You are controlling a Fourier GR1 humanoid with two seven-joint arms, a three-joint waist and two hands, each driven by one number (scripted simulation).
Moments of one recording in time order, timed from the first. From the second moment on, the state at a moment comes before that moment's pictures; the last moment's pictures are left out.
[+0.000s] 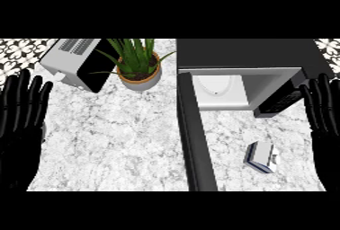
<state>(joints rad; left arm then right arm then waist) -0.01 0.08 0.01 -2.10 0.01 0.02 0.05 0.02 -0.10 0.00 -2.10 0.01 0.00 0.02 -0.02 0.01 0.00</state>
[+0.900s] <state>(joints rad) 0.35 0.01 -0.11 -2.33 -0.02 0.08 0.04 0.25 0.00 0.38 -2.30 0.39 -0.27 0.12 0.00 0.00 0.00</state>
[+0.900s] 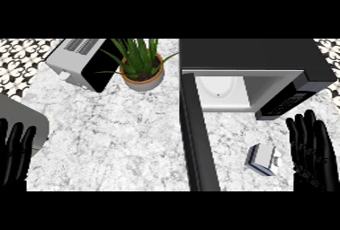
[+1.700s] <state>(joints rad) 0.65 0.02 -0.05 -2.45 0.09 -0.07 -0.08 0.39 -0.03 0.32 -2.16 0.32 -0.36 -0.04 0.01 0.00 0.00</state>
